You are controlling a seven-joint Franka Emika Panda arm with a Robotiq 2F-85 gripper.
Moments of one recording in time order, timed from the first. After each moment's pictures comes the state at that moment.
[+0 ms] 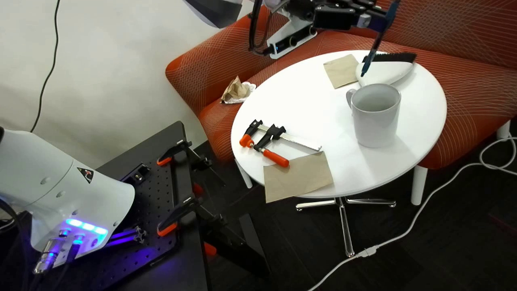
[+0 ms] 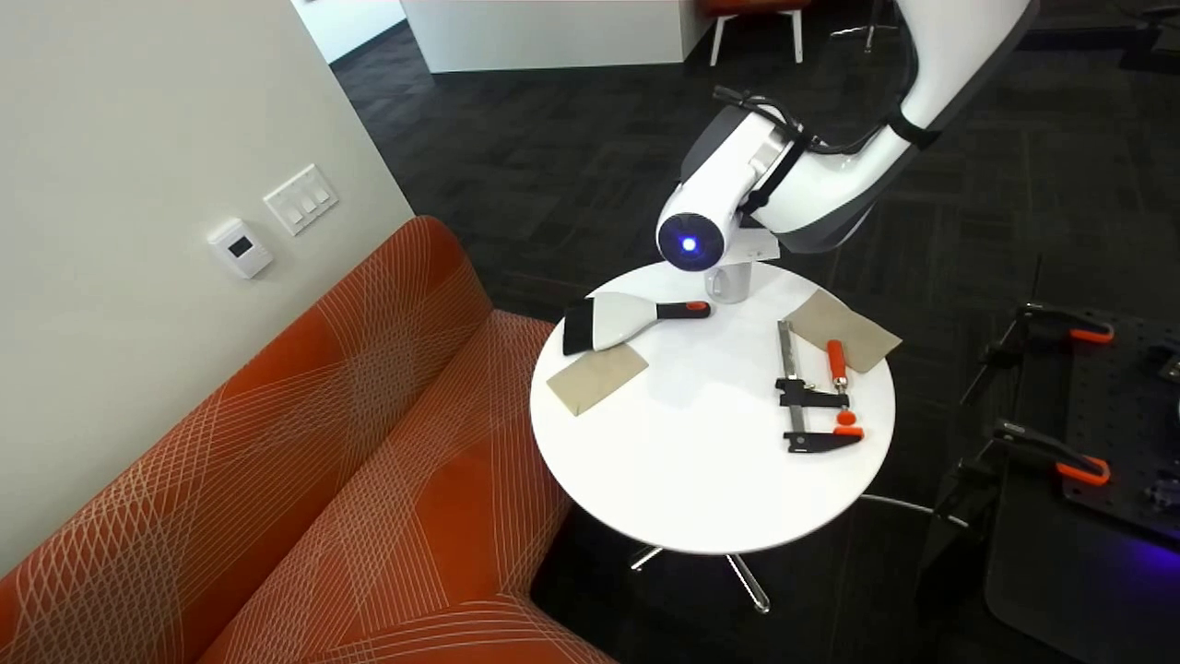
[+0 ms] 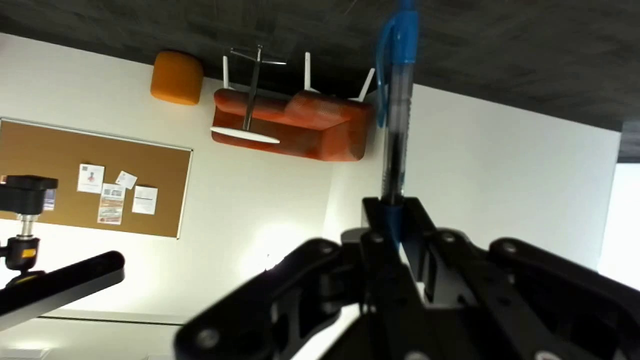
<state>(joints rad) 0.15 0.56 -0.02 -1.96 -1.49 1.93 2.29</state>
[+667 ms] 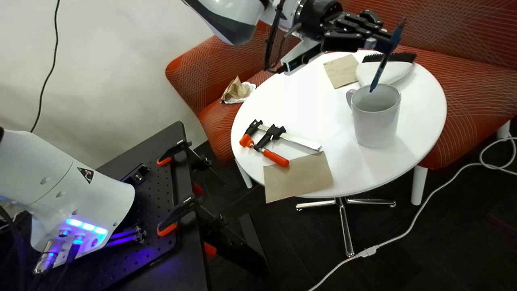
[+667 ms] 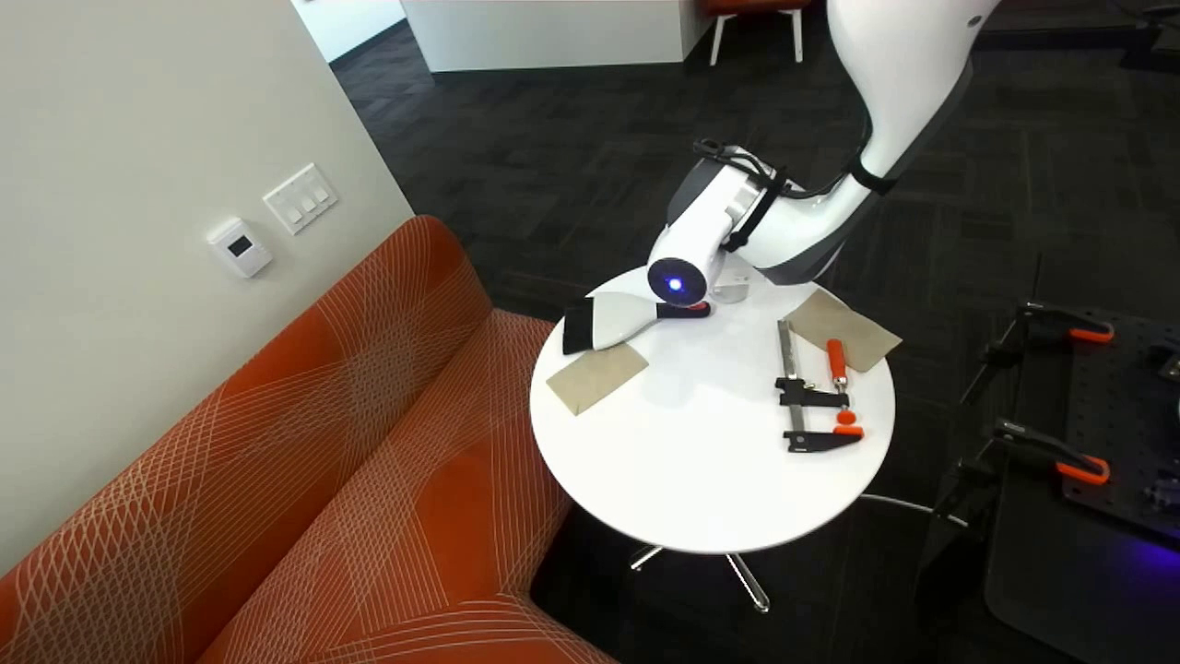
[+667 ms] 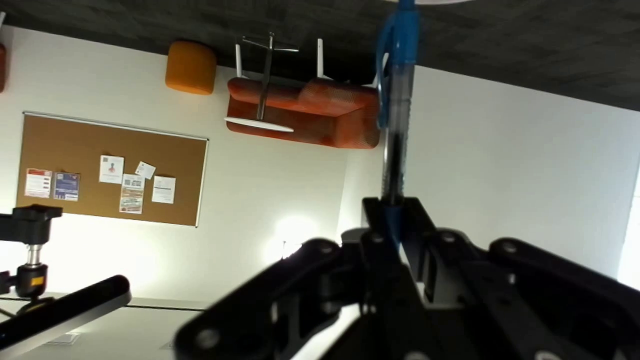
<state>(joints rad) 0.15 0.71 0.00 -1.85 -1.50 1.87 2.37</state>
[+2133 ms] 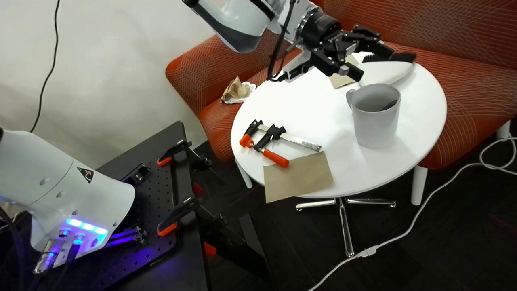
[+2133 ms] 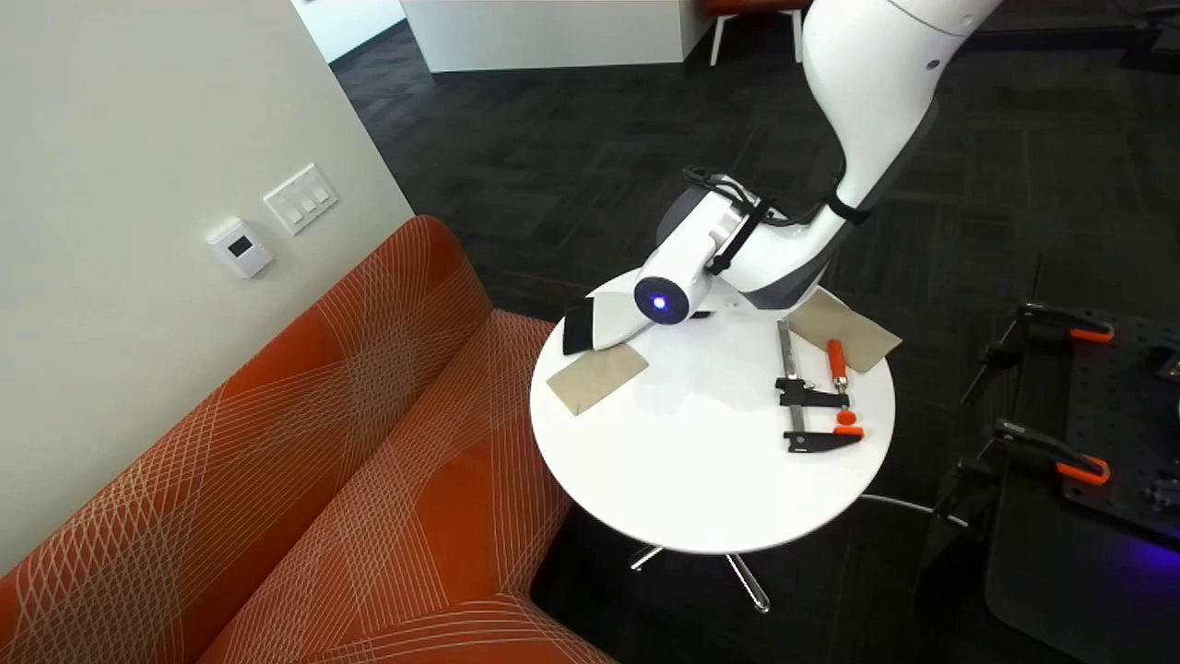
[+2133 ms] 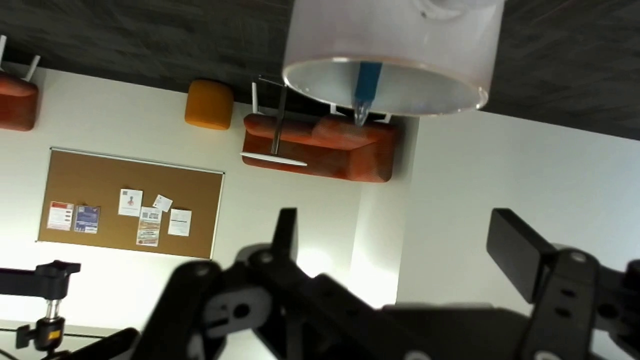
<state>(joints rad) 0.13 0.80 0.05 -1.77 -1.43 1.87 2.38</state>
